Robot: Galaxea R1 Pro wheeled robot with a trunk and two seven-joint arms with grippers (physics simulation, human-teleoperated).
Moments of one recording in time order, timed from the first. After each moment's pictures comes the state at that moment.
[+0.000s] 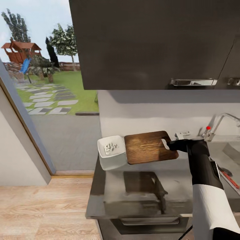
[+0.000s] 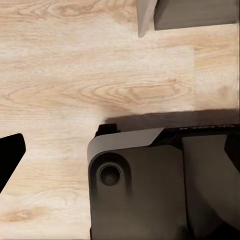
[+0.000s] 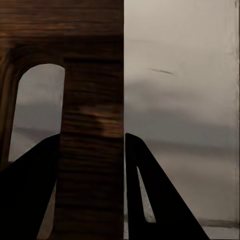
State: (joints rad) left arm -0.33 -0.06 -0.09 0.07 0.02 -0.20 0.07; right arm -0.80 -0.02 -0.30 -1.32 0.69 0.87 0.66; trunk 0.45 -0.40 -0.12
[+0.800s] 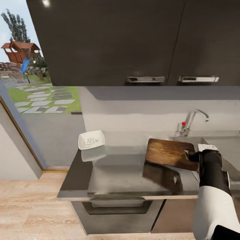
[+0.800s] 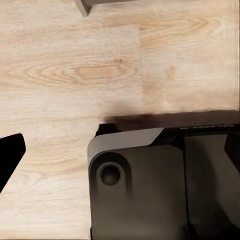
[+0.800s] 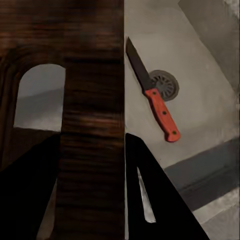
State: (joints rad) left arm -0.33 -0.06 -0.09 0.07 0.02 -0.20 0.07; right arm -0.80 -0.02 -0.59 -1.20 0.71 0.86 0.33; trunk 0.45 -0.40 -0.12
